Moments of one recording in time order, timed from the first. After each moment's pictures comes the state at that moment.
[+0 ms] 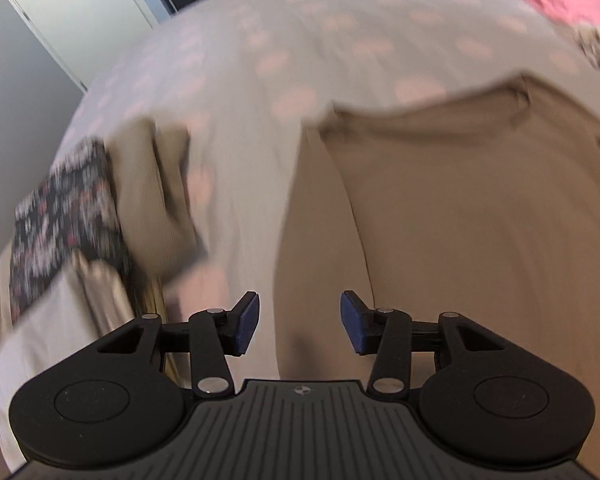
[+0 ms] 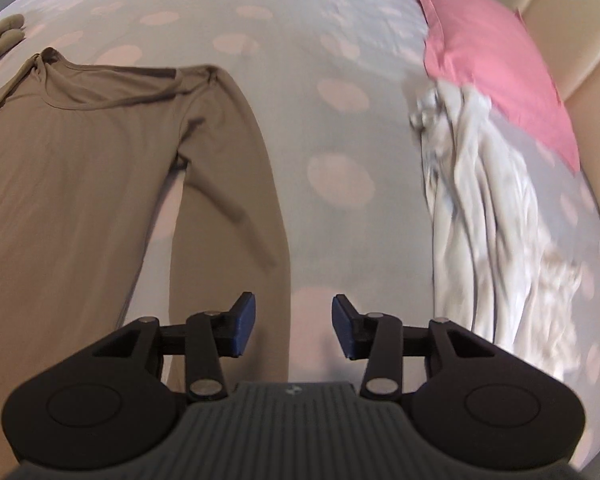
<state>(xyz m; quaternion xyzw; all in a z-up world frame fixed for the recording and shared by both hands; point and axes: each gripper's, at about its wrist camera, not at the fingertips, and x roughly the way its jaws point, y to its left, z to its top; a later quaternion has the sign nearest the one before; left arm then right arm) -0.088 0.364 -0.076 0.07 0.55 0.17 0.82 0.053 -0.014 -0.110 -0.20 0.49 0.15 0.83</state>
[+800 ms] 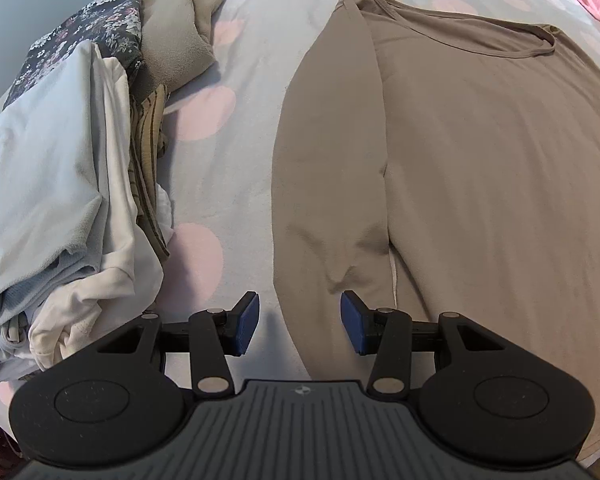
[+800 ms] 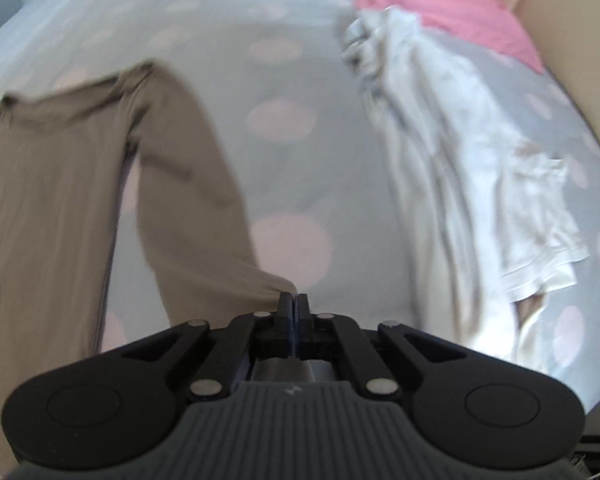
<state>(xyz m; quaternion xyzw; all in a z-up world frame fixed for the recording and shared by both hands) -0.164 0.372 -0.115 -0.05 0.59 0.21 0.78 0.049 -0.066 -0.094 -0.09 0.51 0.08 0.85</state>
